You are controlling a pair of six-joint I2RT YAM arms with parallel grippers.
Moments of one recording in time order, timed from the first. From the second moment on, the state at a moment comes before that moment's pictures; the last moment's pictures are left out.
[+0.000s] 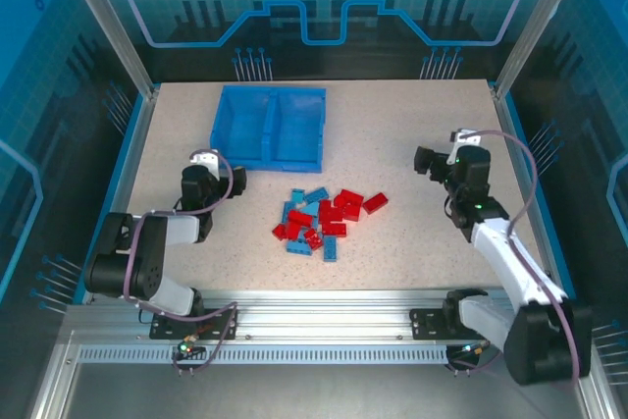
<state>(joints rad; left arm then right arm) -0.02 1.49 0.41 0.63 -0.05 -0.10 0.07 1.01 0.67 -0.11 0.12 0.25</state>
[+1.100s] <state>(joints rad) -0.76 1.27 0.77 -0.62 -0.17 -0.82 0.78 1.18 0.90 -0.79 -0.02 0.52</state>
